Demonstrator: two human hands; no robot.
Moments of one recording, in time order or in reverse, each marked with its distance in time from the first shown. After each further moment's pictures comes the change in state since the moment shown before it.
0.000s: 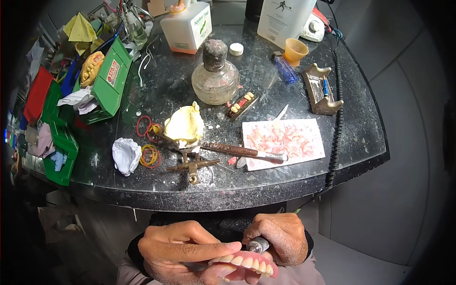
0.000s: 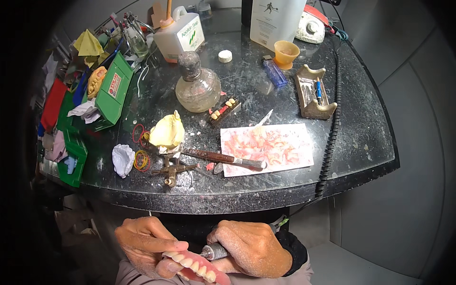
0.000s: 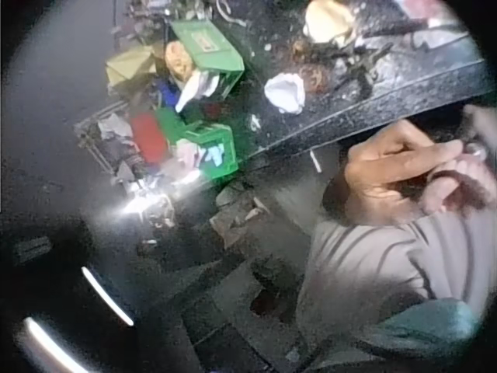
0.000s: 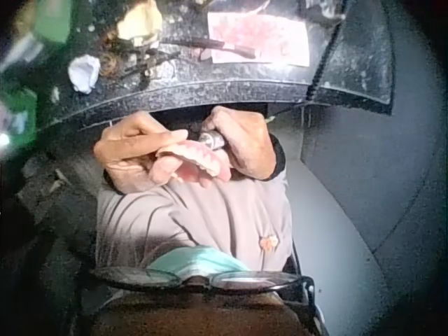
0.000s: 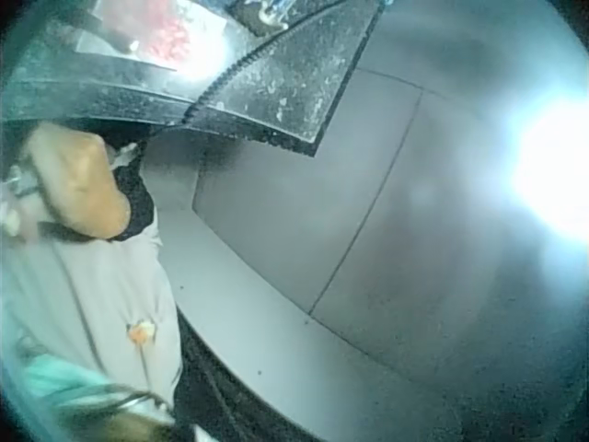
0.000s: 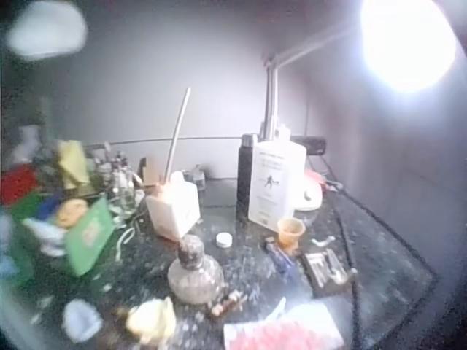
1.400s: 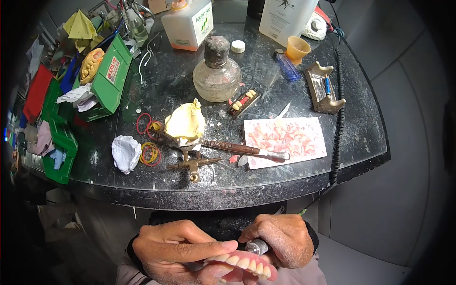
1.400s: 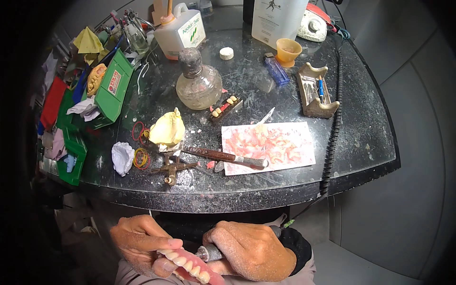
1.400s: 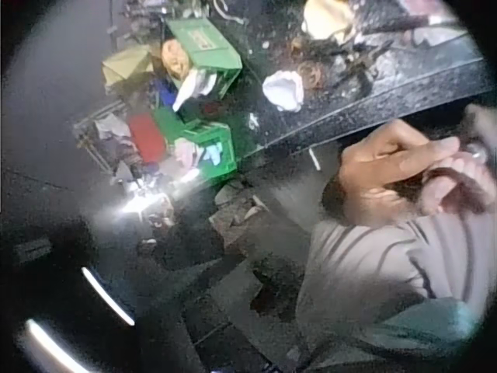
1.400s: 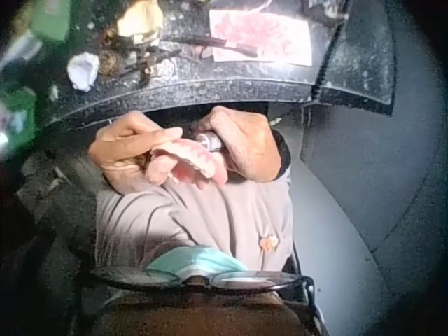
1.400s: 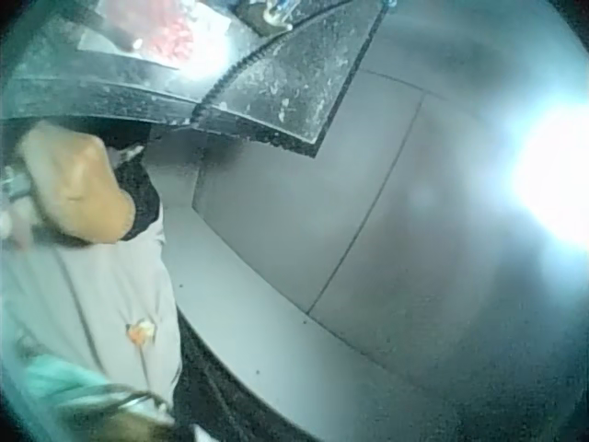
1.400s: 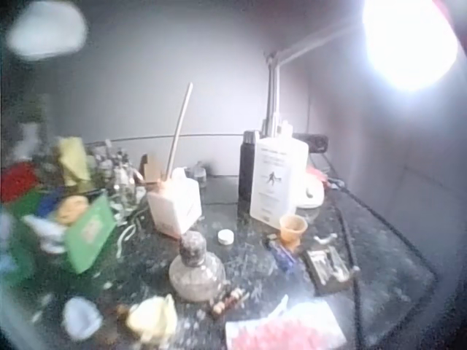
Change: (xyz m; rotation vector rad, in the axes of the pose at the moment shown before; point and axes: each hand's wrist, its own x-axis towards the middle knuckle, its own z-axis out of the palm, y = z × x) left_hand 0.000 -0.001 -0.006 0.105 -0.038 0.094; right_hand 0.009 -0.012 -0.007 -0.074 -0.061 -0.063
